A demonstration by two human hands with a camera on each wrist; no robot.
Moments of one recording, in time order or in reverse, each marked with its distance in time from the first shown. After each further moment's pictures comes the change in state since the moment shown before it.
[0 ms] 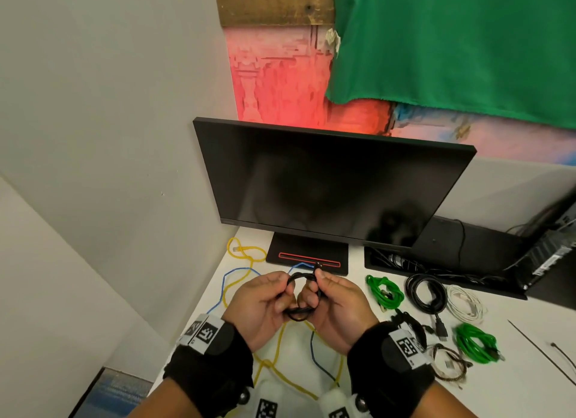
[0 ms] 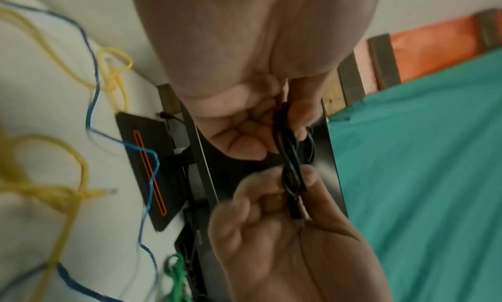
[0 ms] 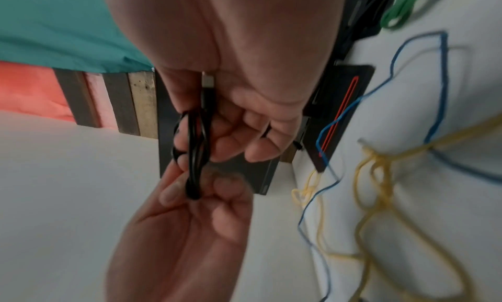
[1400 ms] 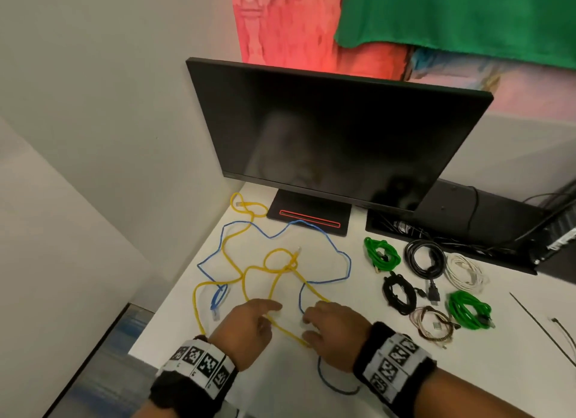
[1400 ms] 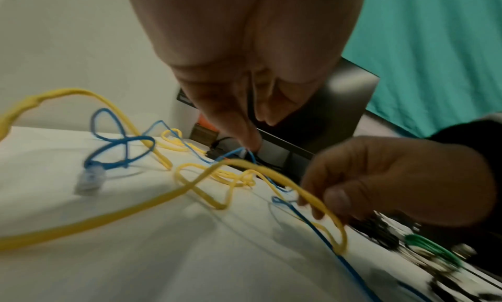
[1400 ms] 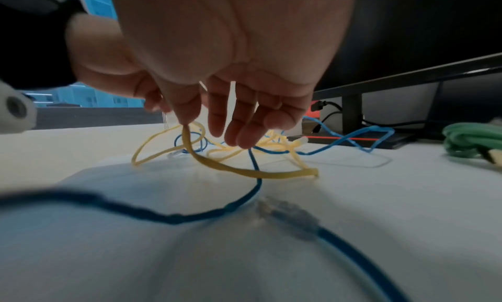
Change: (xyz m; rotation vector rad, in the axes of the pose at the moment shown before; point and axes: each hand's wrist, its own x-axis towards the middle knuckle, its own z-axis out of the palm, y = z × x) left_hand -0.057 -0.111 -0.053 1.442 0.182 0.054; right_hand -0.049 0.059 -0.116 -1.910 -0.421 0.031
